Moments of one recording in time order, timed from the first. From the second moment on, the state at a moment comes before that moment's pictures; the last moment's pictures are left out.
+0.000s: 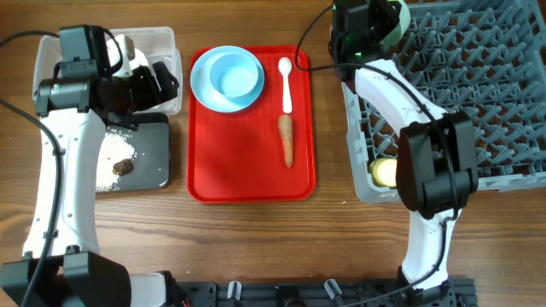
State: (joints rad) left arm 0.11 1.55 1.45 -0.95 0.25 -0.26; right arm 0.29 2.16 1.64 0.11 1.03 -0.97
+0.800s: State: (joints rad) left arm 0.11 1.55 1.45 -0.95 0.26 -0.26; right arm 0.34 2.20 1.64 0.13 1.08 -0.92
